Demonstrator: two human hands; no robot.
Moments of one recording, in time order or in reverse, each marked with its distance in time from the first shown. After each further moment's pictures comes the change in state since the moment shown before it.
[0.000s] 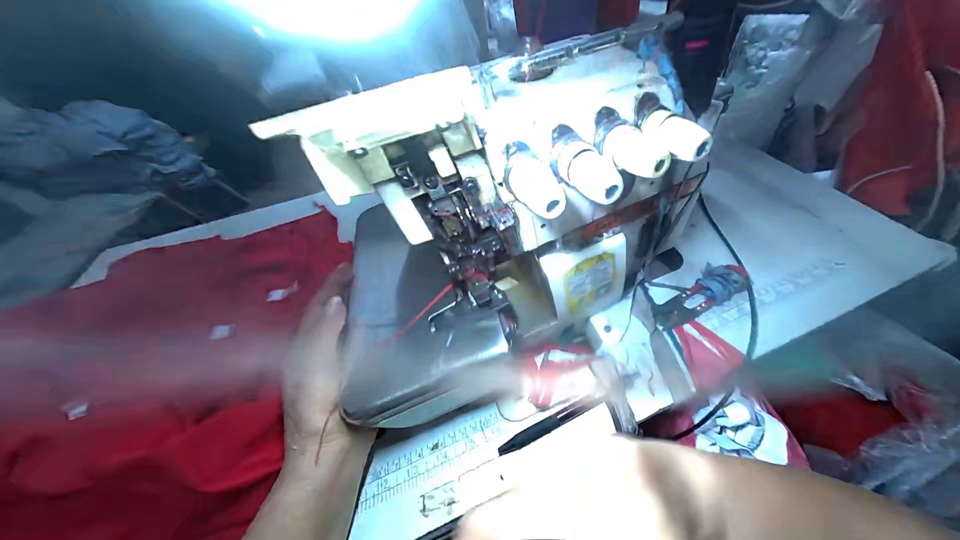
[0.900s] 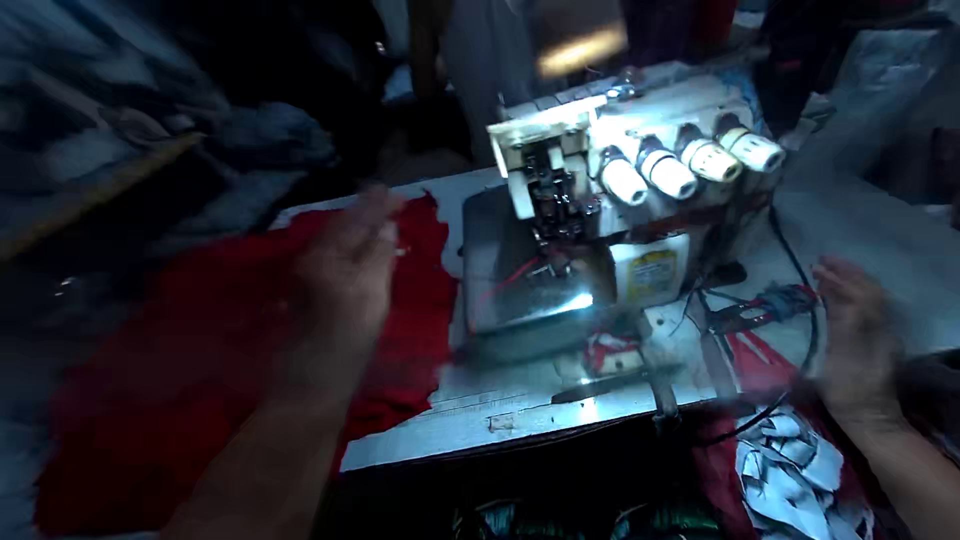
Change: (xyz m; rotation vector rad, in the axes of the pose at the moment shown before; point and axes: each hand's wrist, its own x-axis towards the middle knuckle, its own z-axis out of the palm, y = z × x) left_hand 0.013 0.054 -0.063 0.729 0.009 0.595; right_hand -0.158 0.066 -0.116 -0.457 0.434 0.707
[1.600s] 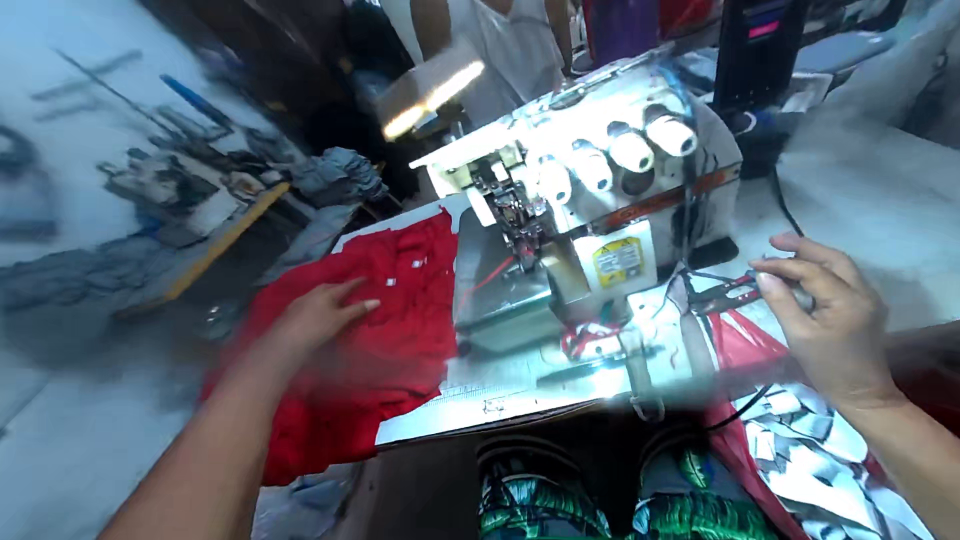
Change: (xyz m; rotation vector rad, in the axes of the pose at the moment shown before) left_hand 0.020 -0.072 -0.066 0.642 -0.576 -0.434; right_hand 0.002 -0.006 0.007 -0.036 -0.005 -0.026
